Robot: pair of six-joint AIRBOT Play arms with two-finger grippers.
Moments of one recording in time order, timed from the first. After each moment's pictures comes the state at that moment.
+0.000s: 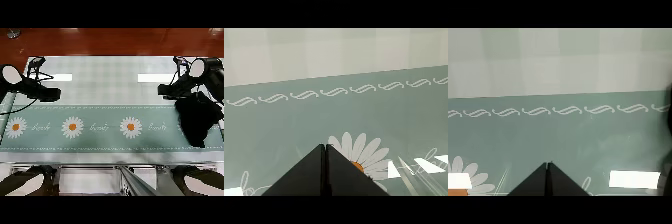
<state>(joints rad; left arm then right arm) -0.05 -1.19 1.06 1.38 -1.19 -1.50 0.14 -1.32 1.20 -1.50 1.28 1.81</state>
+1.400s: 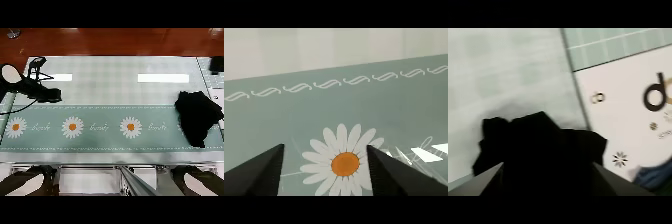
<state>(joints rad) -0.04 -1.19 1.07 1.36 -1.23 -1.47 -0.06 -1.08 1.39 -2.03 1.33 1.91</state>
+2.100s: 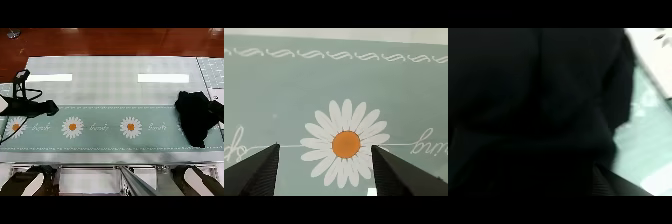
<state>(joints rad) 0.00 -0.85 0.76 1.36 -1.12 -1.60 -0.50 -0.99 0.79 -1.60 1.01 1.80</state>
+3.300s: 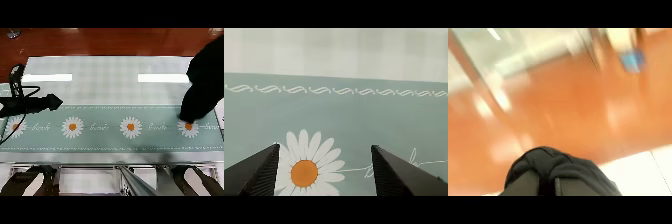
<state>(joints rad) 0.01 -0.79 0.75 1.18 -1.01 -1.52 -0.54 -0.92 1.62 -0.90 0.97 1.39</state>
